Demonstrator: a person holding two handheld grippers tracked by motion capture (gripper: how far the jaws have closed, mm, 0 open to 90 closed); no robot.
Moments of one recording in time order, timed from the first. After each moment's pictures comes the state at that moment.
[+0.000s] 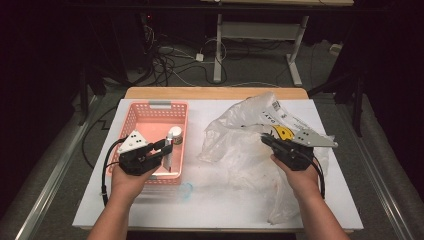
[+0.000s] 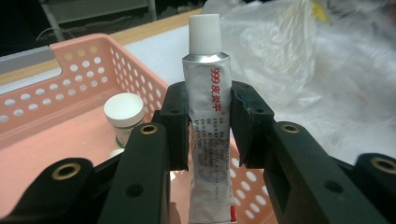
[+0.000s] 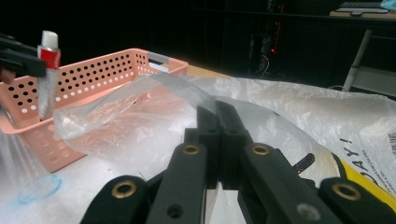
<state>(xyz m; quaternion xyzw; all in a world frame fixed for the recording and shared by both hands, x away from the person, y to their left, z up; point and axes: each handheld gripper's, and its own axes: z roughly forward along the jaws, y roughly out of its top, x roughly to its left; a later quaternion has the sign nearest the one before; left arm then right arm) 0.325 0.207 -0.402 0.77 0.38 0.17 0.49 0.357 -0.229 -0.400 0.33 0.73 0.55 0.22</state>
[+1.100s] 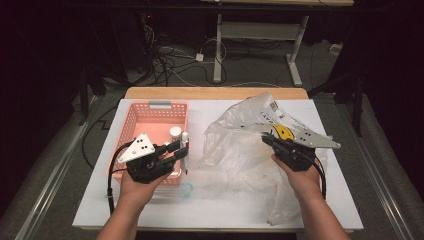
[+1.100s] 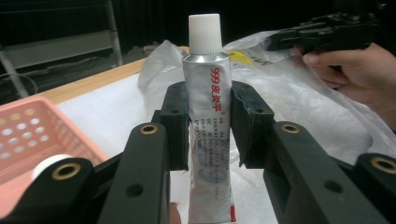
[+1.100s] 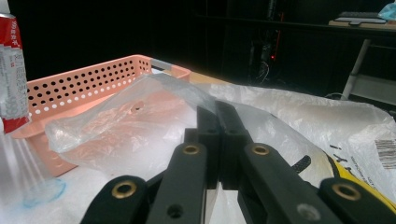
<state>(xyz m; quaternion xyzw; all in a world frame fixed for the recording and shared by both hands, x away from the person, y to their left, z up) 0.297 0.171 -0.372 0.76 0.30 0.15 0.56 0.351 -0.229 -0.393 0.32 0.73 0.56 0.22</state>
